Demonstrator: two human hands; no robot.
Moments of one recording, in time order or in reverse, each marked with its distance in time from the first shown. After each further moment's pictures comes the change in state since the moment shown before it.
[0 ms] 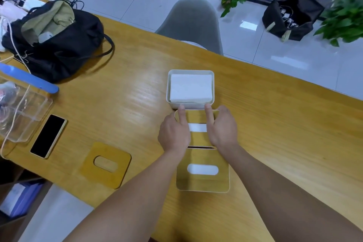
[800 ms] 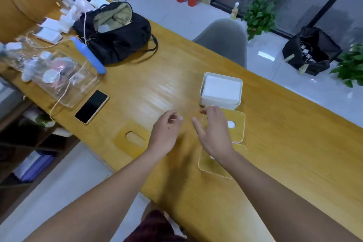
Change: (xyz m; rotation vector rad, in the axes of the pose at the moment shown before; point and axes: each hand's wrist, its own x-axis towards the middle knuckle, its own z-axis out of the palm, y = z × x) left_hand -0.026 -0.106 -0.133 -0.367 -0.130 0.158; right_hand -0.109 -0.093 0.002 -0.049 -0.067 -0.567
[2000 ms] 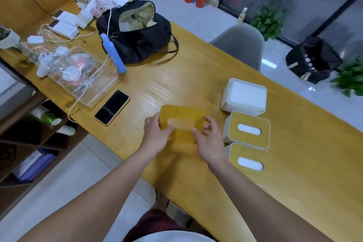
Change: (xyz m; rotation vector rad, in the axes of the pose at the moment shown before) left_hand 0.033 -0.069 -0.119 -0.001 -0.052 -0.154; right_hand -0.013 -0.101 0.084 0.609 -0.064 0.546
